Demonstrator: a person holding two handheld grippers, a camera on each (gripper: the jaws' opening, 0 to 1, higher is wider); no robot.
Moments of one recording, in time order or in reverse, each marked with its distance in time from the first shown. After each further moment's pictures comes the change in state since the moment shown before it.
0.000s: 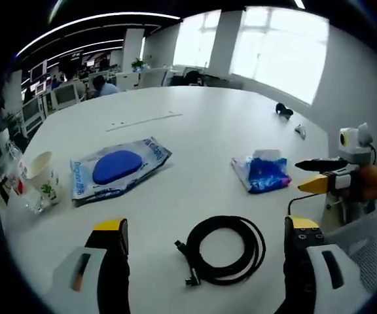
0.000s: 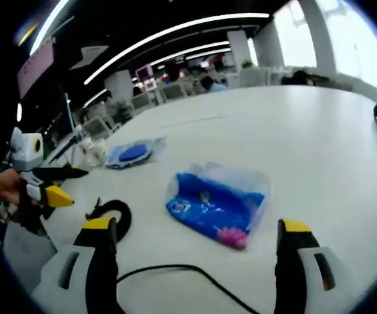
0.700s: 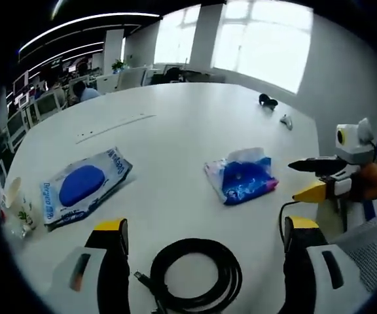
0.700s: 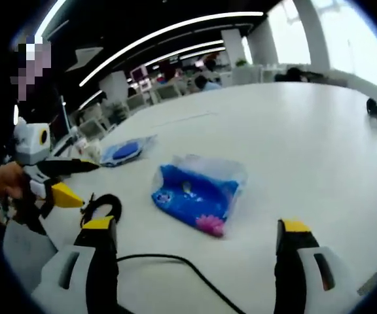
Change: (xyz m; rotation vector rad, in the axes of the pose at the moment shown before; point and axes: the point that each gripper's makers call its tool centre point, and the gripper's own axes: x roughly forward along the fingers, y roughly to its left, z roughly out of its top) left arm 0.043 -0.050 0.016 0.080 0.030 -0.085; right arm -0.013 -0.026 -0.009 0.024 0.004 -0.022
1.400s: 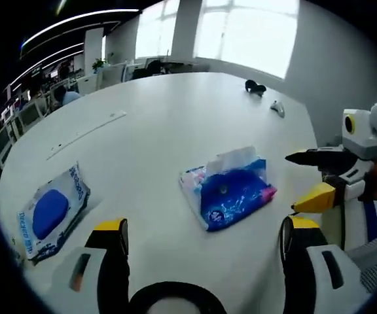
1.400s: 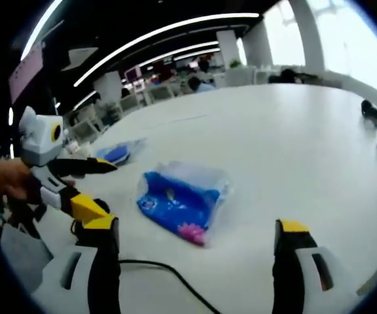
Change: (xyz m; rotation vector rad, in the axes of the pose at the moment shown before) left arm 0.065 -0.031 0.018 0.078 0.066 -0.062; right arm 0.006 -0.022 0.007 0.007 -0.001 -0.053
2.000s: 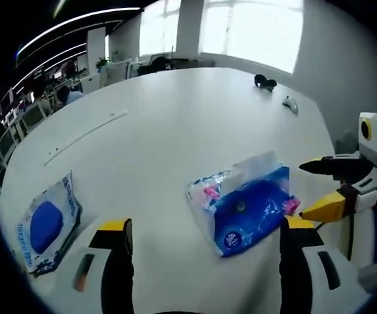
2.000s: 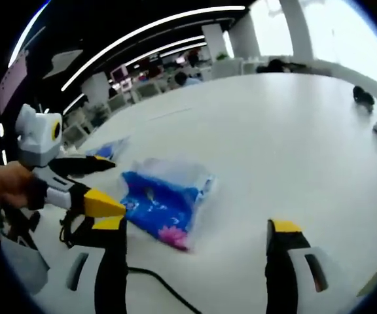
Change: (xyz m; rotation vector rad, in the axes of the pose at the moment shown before) left arm 0.037 0.016 0.006 0.004 0.034 0.063; right arm 0.021 -0.020 -0.003 0.067 0.035 -0.045
